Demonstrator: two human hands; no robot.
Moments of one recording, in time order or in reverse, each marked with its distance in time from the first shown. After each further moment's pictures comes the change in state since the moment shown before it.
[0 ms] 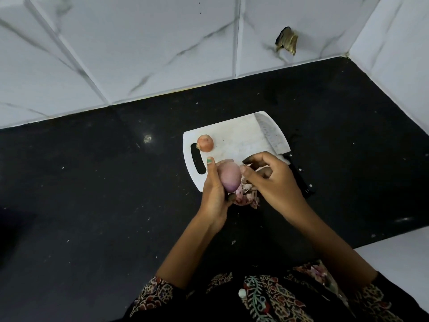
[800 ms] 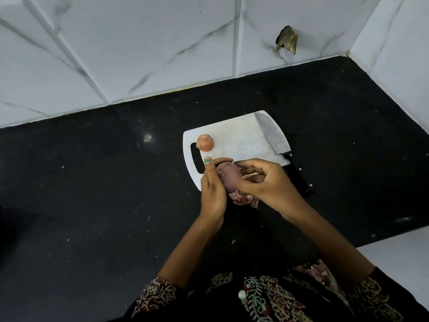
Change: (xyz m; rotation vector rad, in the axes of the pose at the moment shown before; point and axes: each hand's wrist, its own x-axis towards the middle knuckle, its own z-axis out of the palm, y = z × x) left_hand 0.001 -0.004 0.003 0.160 0.147 0.331; right_hand 0.000 0.000 0.001 0.081 -0.196 0.073
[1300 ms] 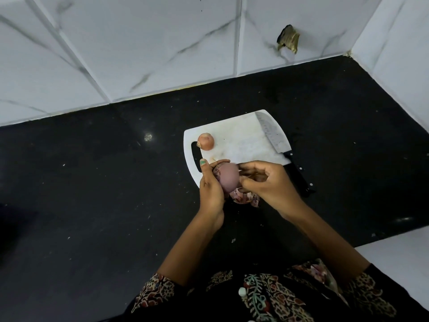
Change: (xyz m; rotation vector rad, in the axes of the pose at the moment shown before) left_hand 0.002 -0.001 -0.002 -0.100 0.040 -0.236; right_hand 0.001 0.010 0.000 0.067 0.029 -0.021
